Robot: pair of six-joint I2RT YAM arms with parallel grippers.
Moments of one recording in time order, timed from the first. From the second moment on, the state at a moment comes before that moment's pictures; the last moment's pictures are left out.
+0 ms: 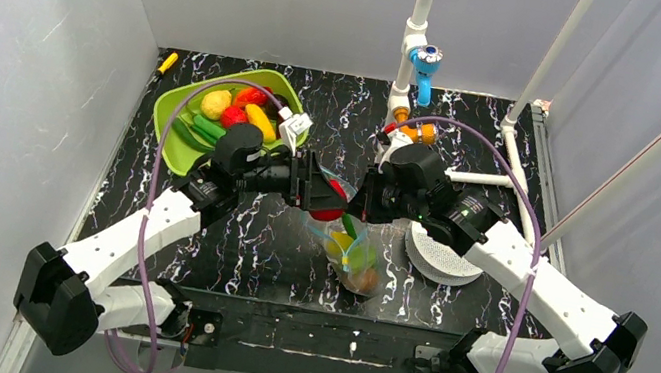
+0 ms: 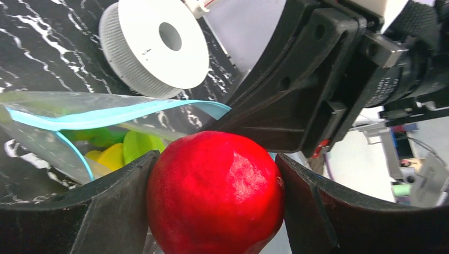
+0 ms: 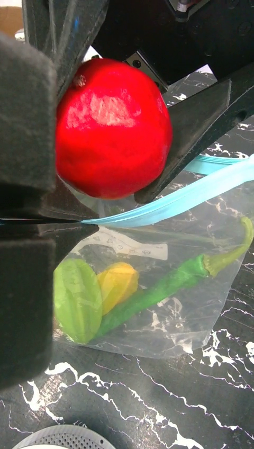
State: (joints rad) left arm -0.59 1.12 0.85 0.03 0.69 -0.76; right arm 0.88 1.23 1.24 -0.67 -0.07 0.61
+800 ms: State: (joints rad) left arm -0.62 1.11 1.12 -0.34 0.55 -0.53; right arm 0.88 1.23 1.24 -0.66 -0.08 0.61
